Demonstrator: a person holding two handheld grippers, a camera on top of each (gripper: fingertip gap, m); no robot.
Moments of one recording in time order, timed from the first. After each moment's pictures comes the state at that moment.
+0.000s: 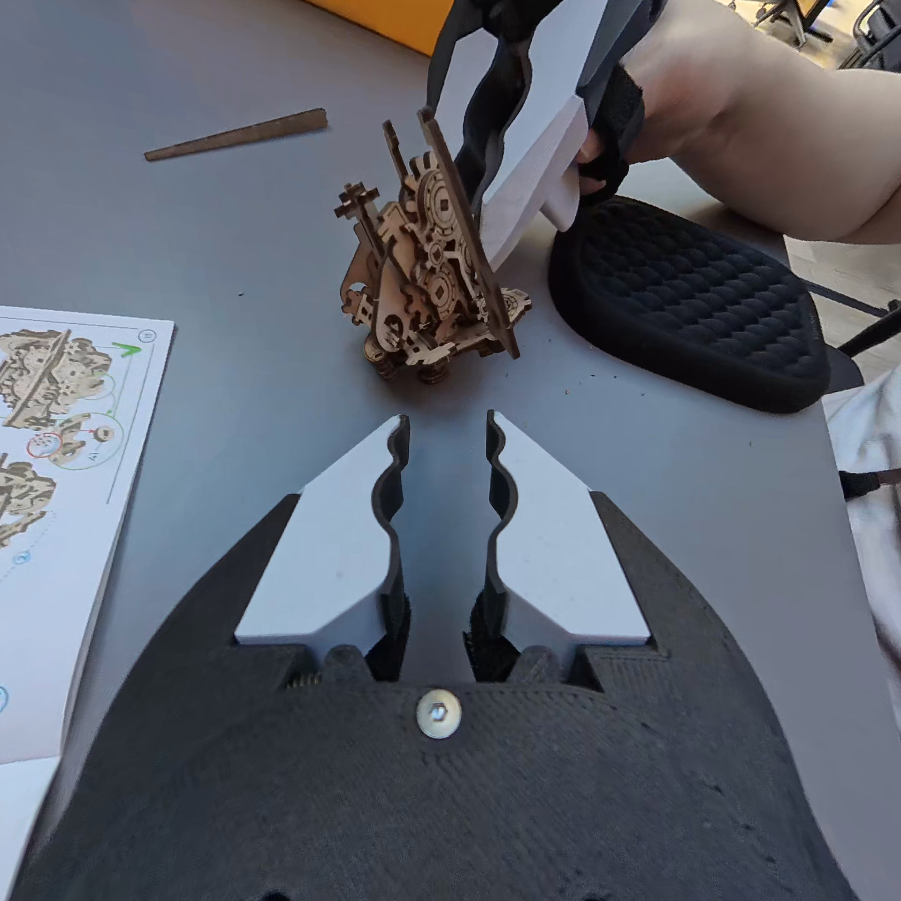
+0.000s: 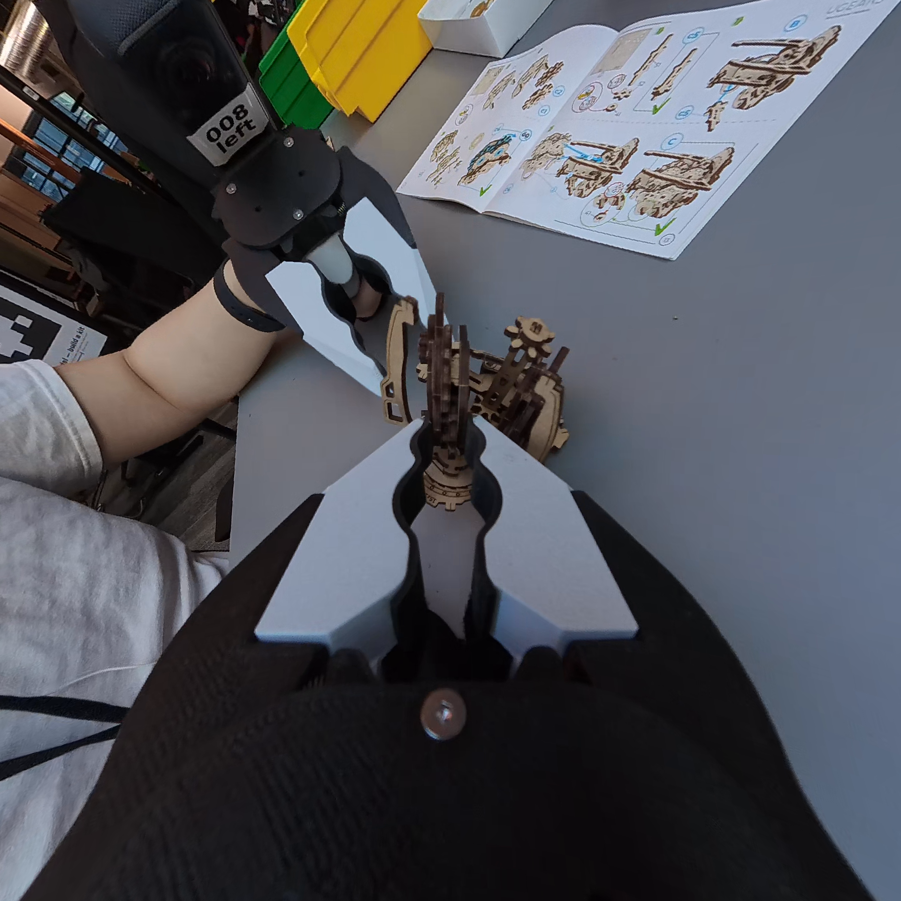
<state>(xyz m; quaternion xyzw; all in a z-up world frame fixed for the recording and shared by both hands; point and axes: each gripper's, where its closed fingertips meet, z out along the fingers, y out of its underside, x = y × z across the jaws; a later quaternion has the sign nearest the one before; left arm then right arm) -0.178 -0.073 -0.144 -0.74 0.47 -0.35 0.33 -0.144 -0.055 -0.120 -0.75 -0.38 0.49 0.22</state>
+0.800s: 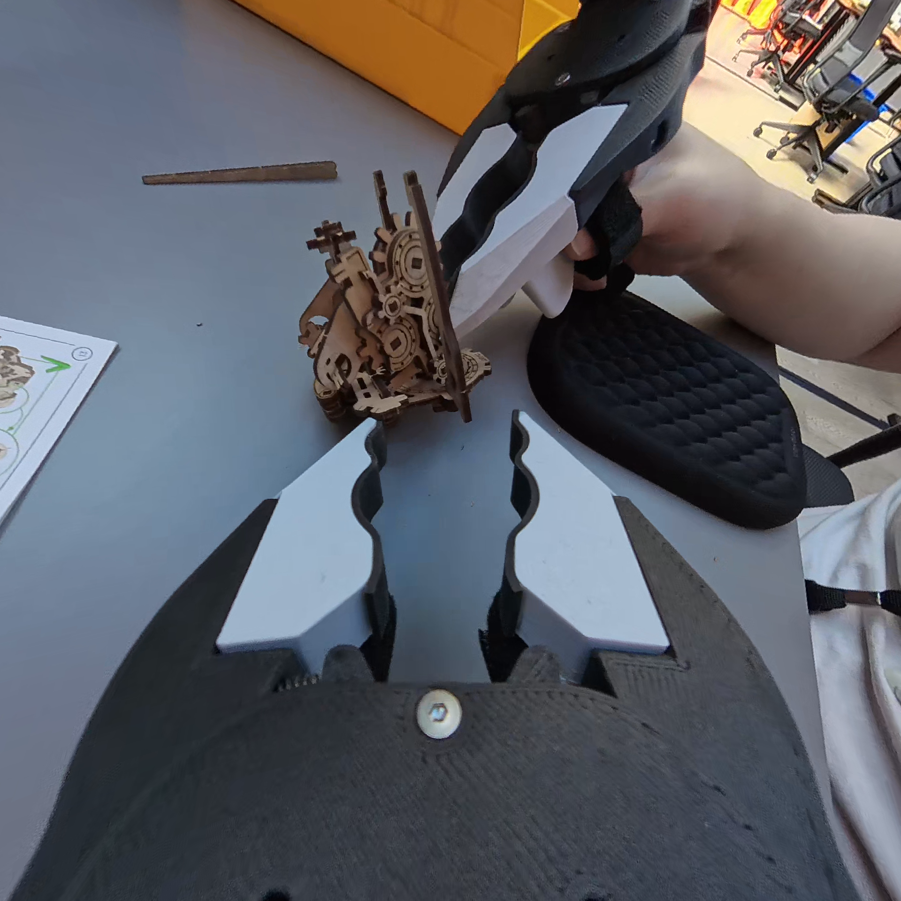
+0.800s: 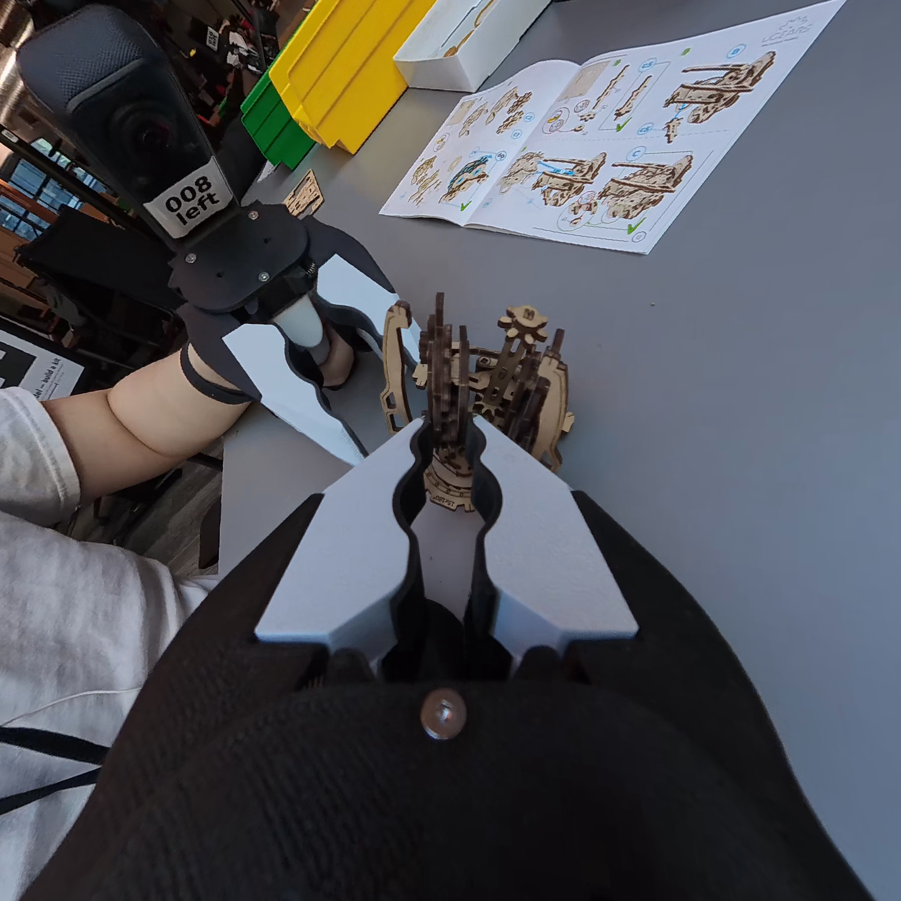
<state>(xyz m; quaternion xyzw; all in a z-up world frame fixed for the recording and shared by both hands) -0.140 -0.080 -0.135 -0.76 0.39 -0.37 0.36 -0.136 -0.056 -0.120 -0.76 -0.35 0.48 0.25</state>
